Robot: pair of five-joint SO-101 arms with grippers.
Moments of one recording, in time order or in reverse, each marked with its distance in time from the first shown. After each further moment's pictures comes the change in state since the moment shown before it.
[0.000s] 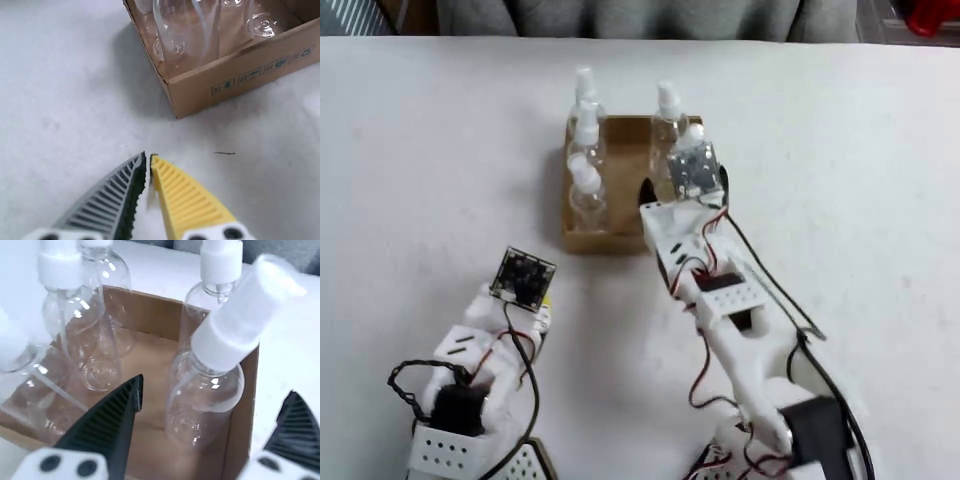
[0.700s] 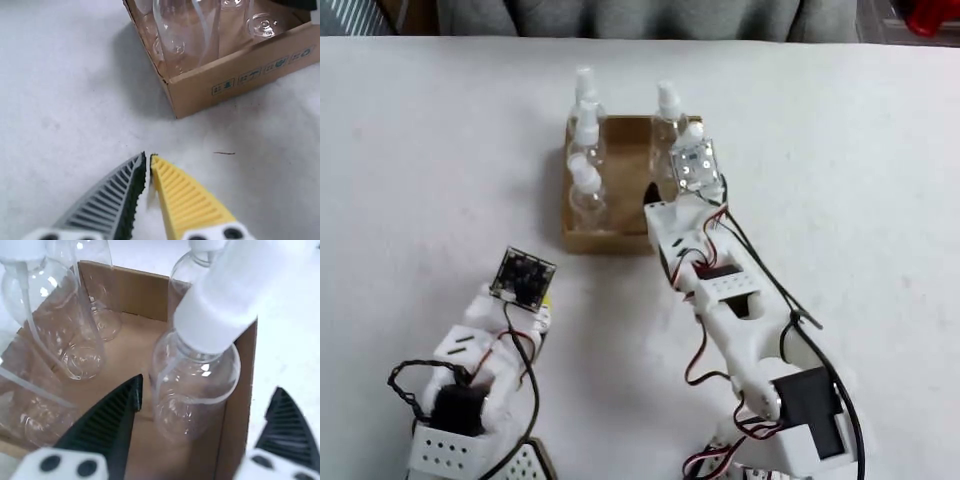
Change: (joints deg) left arm 0.0 0.0 0.0 0.0 0.0; right arm 2.0 9.3 -4.6 0.0 0.0
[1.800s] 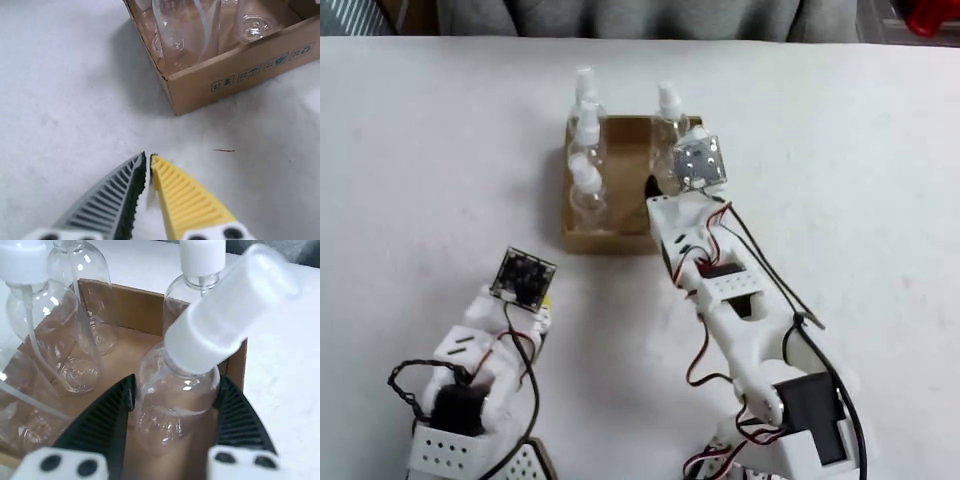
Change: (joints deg) left arm 0.0 0.0 0.0 0.6 0.0; right arm 0.5 -0.8 -0.2 -0.4 0.3
